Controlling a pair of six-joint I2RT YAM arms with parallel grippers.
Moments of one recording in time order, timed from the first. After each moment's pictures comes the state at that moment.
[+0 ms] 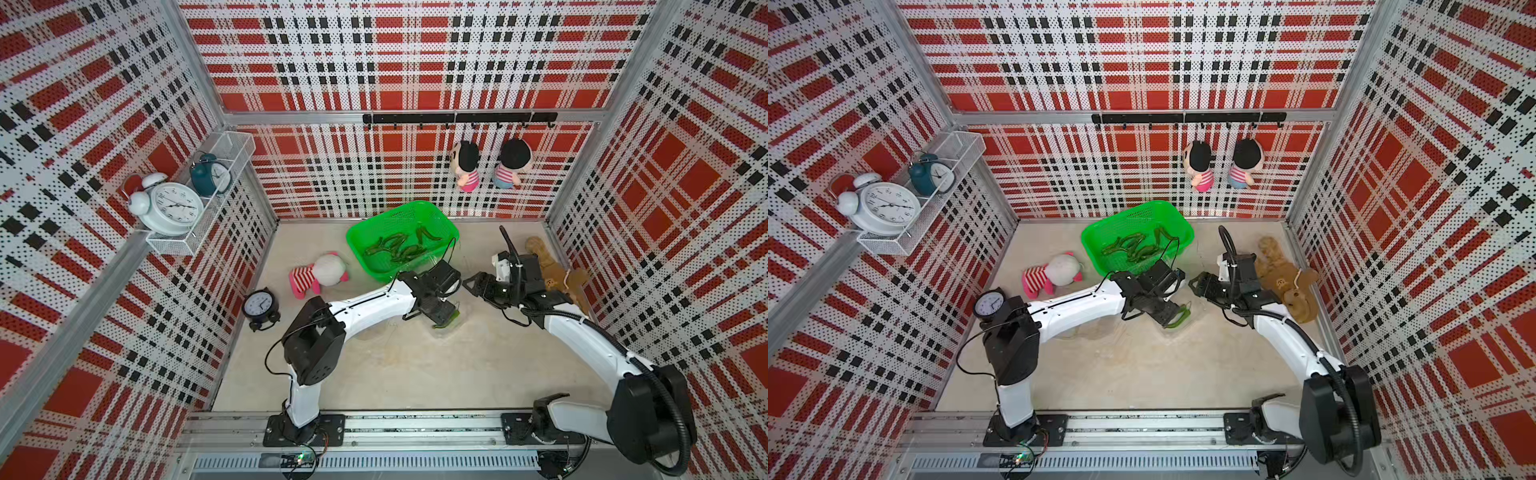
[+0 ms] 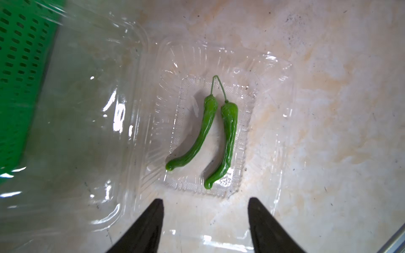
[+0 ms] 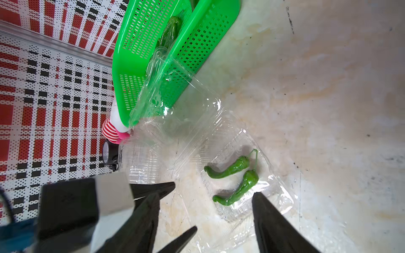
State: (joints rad) left arm -0.90 1.91 1.50 -0.68 -0.03 -0.15; right arm 0.25 1.25 0.83 -0.31 -0.39 0.68
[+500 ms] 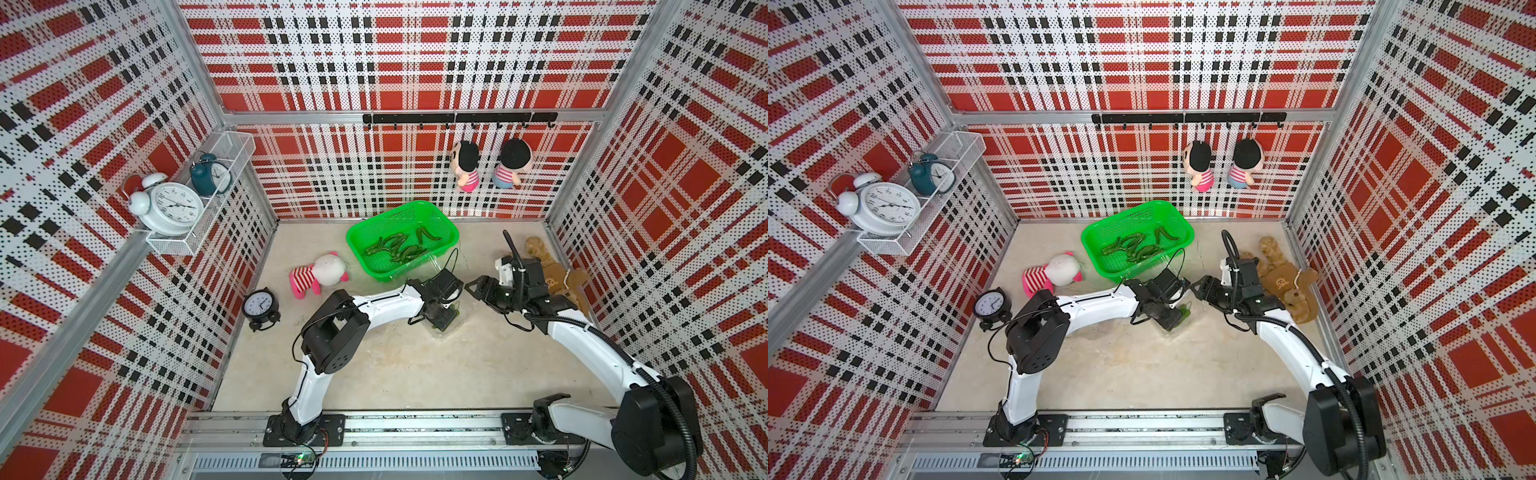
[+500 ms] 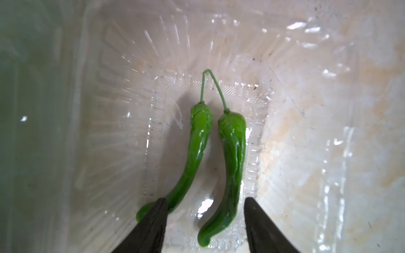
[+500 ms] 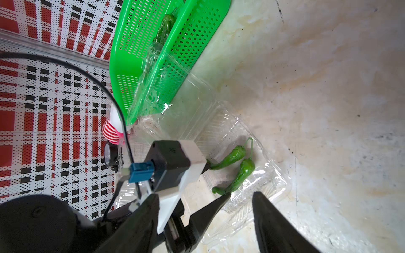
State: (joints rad) left arm -0.90 2.05 1.47 -0.54 0.02 -0.11; right arm 0.25 1.20 0.80 -0.34 -0.38 0.72
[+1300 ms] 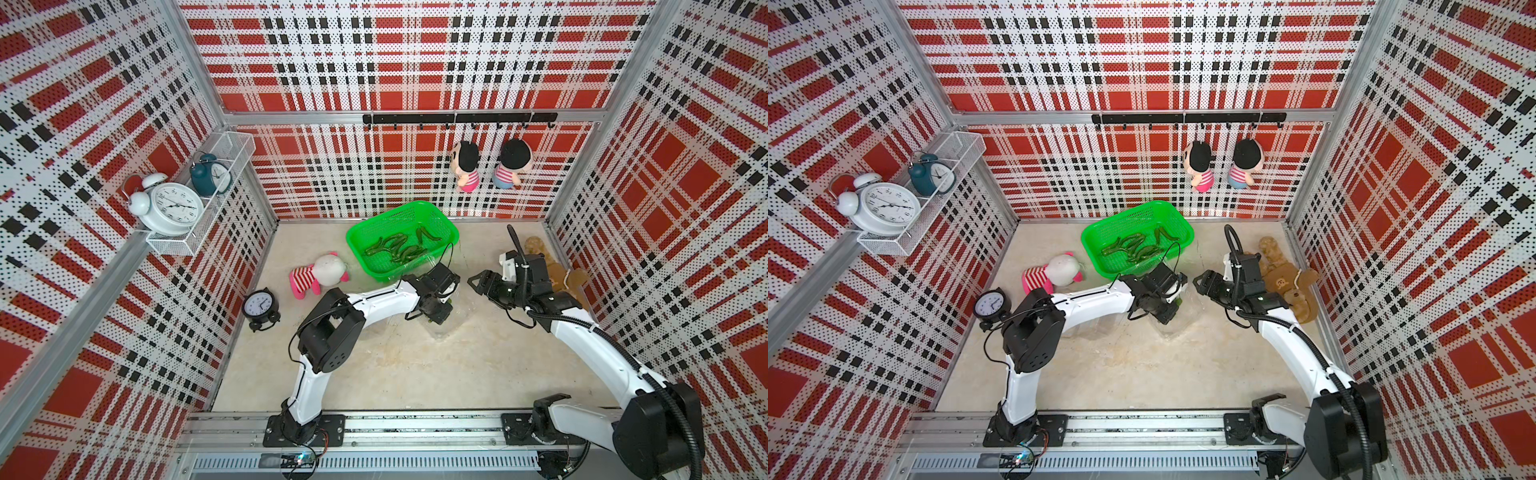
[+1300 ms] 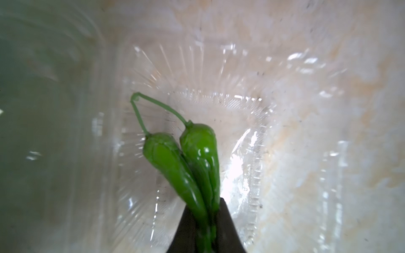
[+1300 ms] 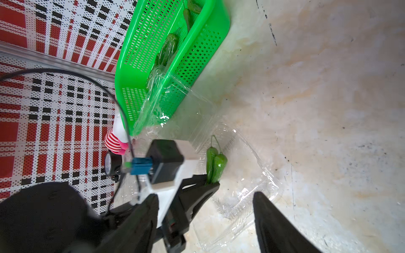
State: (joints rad) left arm -0.84 2.00 1.51 -0.56 0.08 -0.13; right arm 0.24 1.19 0.86 -0.37 -0.33 0.73
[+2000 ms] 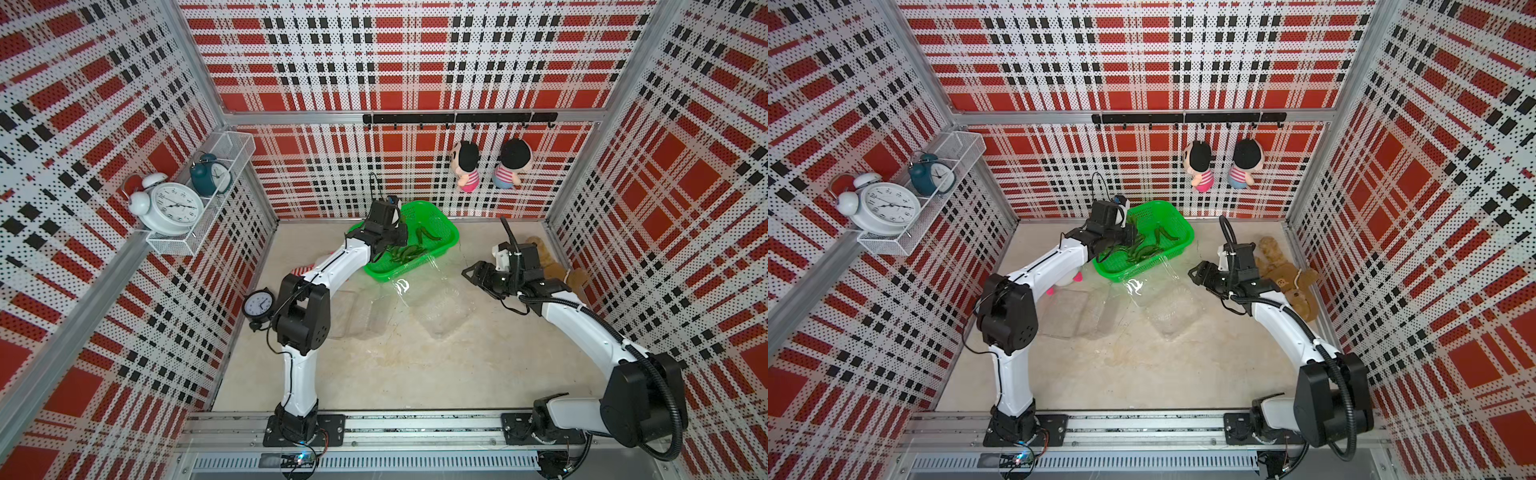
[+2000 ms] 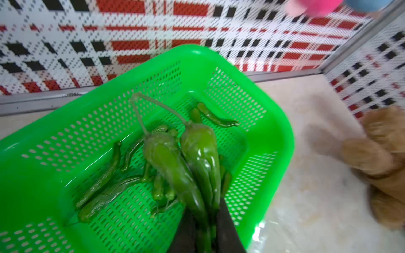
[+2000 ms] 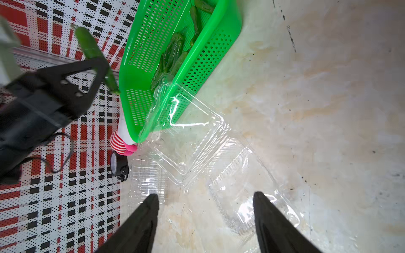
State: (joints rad) left arm -0.43 2.07 1.72 -0.30 0.06 -0.26; right arm 0.24 1.34 0.96 -0.34 -0.40 0.71
